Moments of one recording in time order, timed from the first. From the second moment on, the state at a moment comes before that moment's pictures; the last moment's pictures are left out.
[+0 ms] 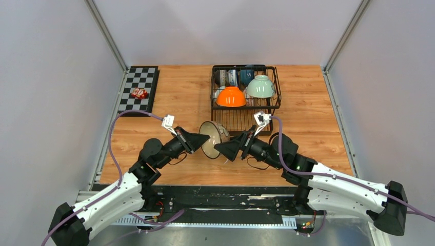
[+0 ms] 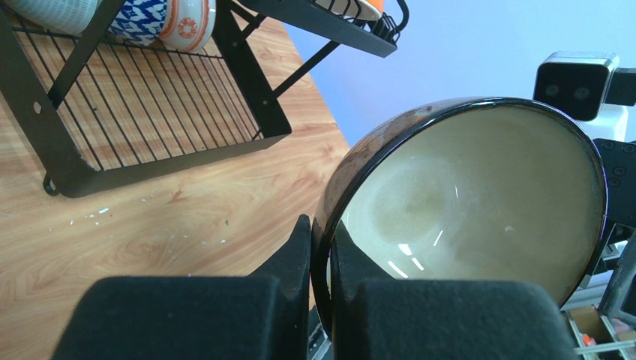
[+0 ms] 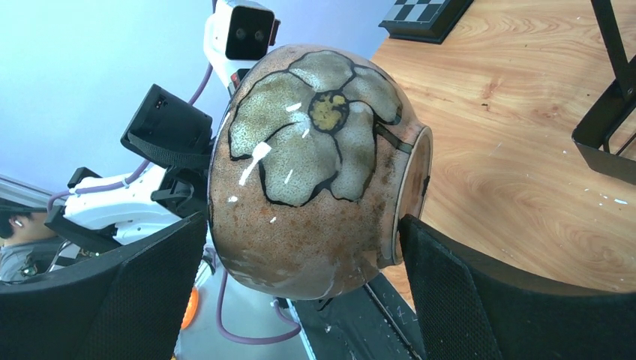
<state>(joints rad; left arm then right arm) -0.70 0.67 0.28 0.44 0.13 -0.89 1.07 0.82 0.59 0.25 0.02 0.79</state>
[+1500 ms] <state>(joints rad) -0.70 0.67 0.29 0.51 0.10 -0.91 1.15 0.82 0.59 0.29 0.16 0.66</state>
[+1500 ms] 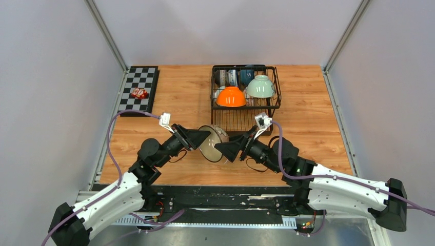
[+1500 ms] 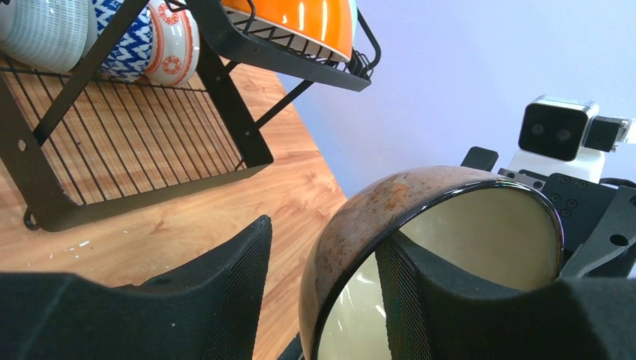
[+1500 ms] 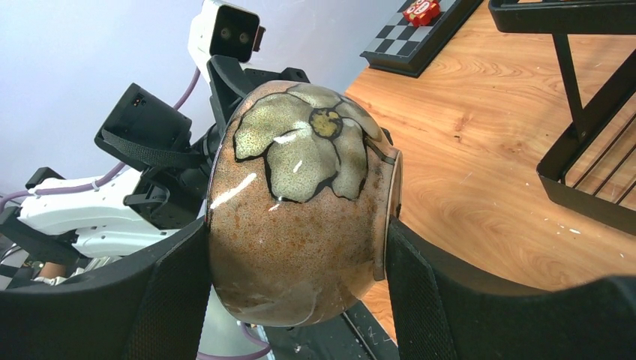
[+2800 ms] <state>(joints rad) -0.70 0.73 0.35 0.40 0.20 -0.76 1.15 0.80 0.63 0.20 0.19 0.66</state>
